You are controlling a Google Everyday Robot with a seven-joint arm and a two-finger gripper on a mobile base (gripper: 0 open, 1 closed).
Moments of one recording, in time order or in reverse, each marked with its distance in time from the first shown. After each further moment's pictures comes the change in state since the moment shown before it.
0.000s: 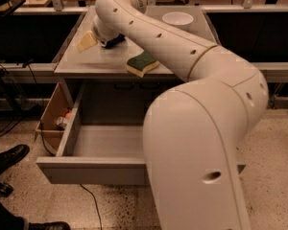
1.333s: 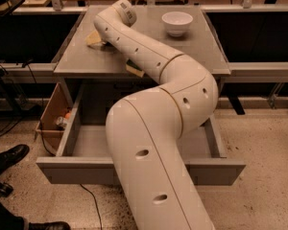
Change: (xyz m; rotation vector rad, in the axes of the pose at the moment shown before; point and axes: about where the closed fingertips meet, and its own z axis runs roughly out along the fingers) arm 0.006 -0.079 0.088 0.258 -0.033 0.221
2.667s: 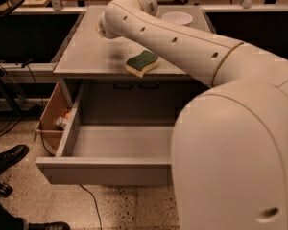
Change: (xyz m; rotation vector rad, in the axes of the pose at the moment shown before) arm -0.010 0.032 -0.136 -0.187 -0.091 -0.066
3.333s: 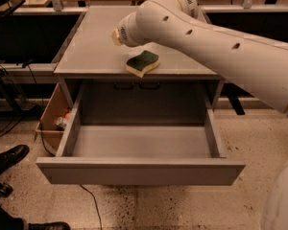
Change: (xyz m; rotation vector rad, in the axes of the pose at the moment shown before) arm 0.039 0.000 -0.101 -0.083 0.006 0.064
